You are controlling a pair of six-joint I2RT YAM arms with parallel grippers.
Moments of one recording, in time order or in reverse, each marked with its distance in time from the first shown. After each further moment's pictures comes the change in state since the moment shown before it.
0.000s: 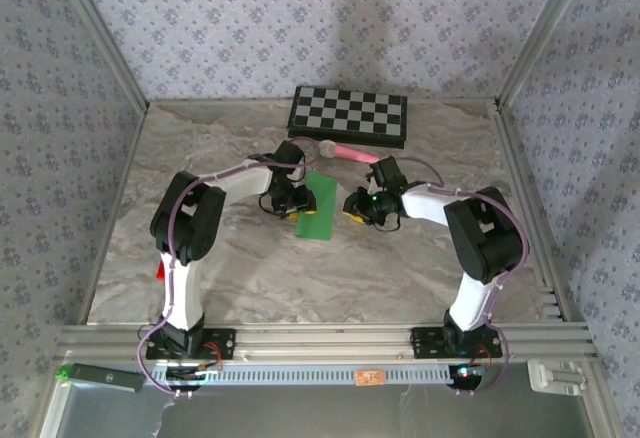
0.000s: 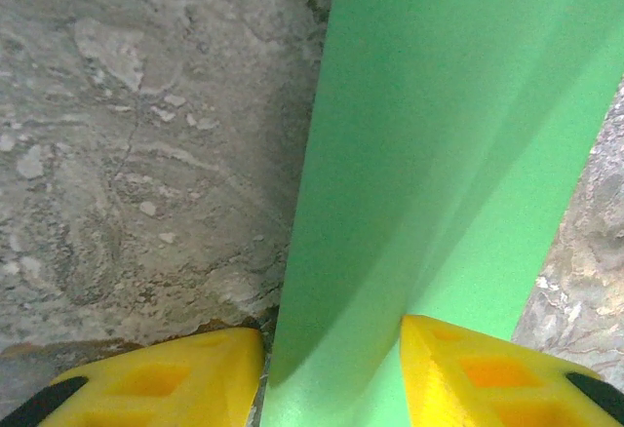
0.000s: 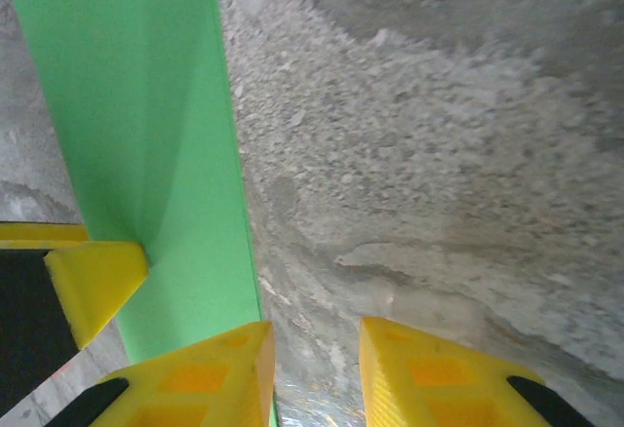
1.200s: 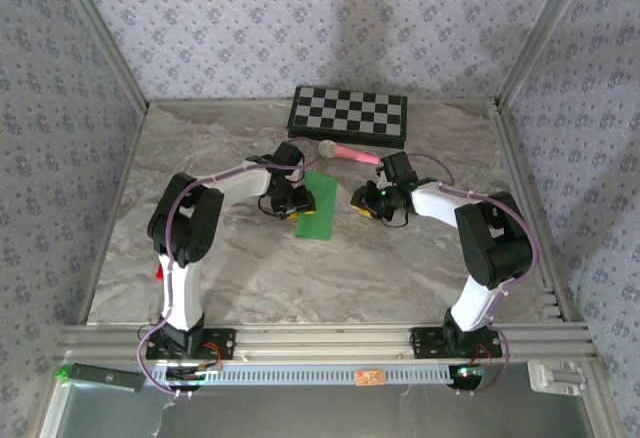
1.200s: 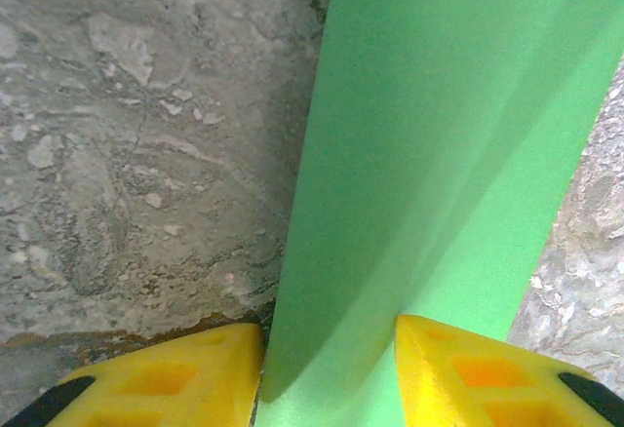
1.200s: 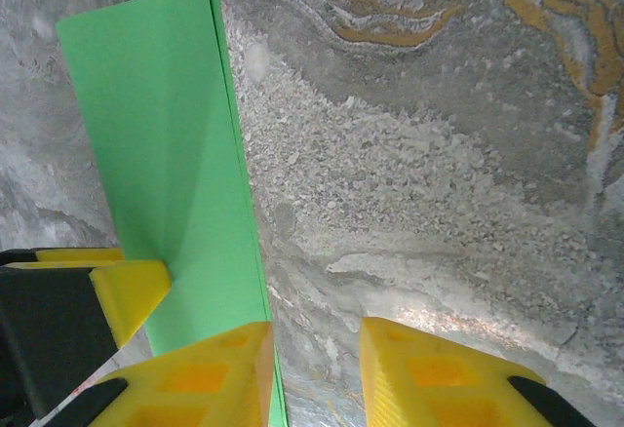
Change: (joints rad) left arm 0.002 -0.029 -0.029 0.032 -0.006 -0.018; right arm -0.064 -0.058 -0.003 -0.038 -0.002 -0.001
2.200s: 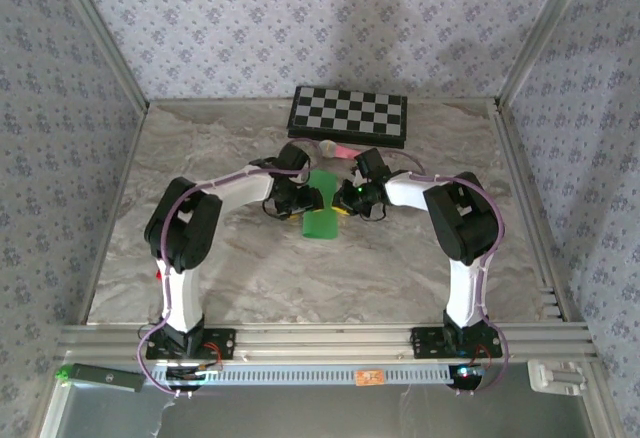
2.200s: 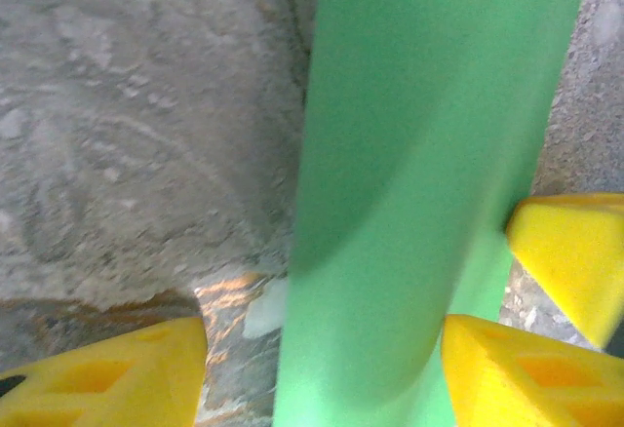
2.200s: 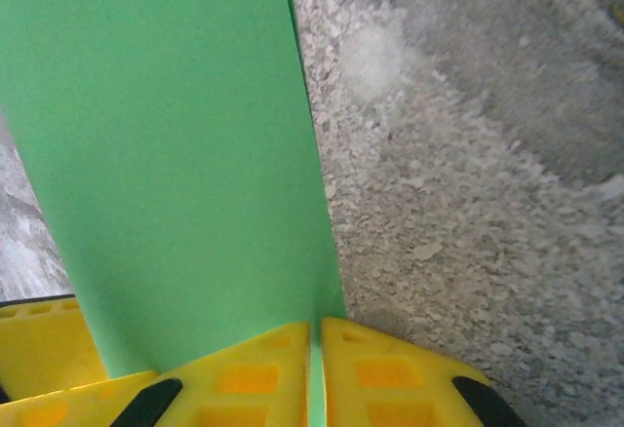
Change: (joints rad) left arm -0.045 -0.040 -0.021 0.045 -0.074 -0.072; right arm 0.097 0.238 0.193 0.002 -0.036 0.015
